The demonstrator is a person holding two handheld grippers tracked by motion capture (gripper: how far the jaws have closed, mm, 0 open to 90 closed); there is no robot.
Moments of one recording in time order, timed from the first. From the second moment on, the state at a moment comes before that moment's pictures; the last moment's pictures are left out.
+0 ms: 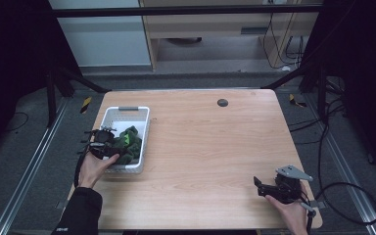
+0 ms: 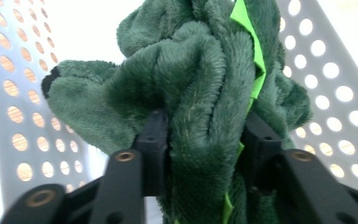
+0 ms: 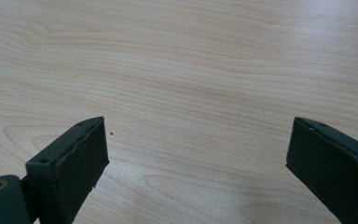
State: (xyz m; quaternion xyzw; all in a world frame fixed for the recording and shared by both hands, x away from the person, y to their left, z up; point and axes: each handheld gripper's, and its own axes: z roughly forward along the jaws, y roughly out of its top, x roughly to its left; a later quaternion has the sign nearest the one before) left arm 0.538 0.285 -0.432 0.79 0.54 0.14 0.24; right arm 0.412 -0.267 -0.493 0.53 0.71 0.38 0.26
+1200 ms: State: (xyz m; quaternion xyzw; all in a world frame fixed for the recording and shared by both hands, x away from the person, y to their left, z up) left arm 0.516 0.289 -0.369 0.79 0.51 0.18 0.29; right arm 0.412 -0.268 -0.493 0.53 0.71 0.38 0.26
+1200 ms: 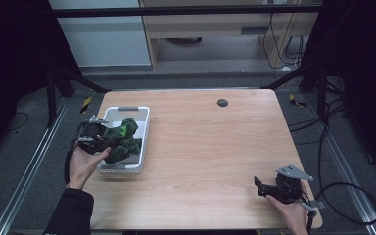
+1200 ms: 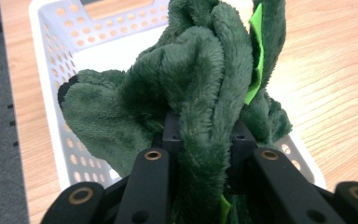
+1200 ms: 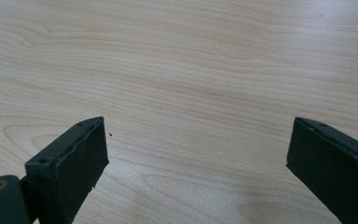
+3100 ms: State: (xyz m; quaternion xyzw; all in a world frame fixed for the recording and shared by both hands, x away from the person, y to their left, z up) left arm 0.453 0.240 -0.274 0.86 0.37 0.18 0.31; right arm 0.410 -0.269 -0.490 0.53 0.70 0.39 0.27
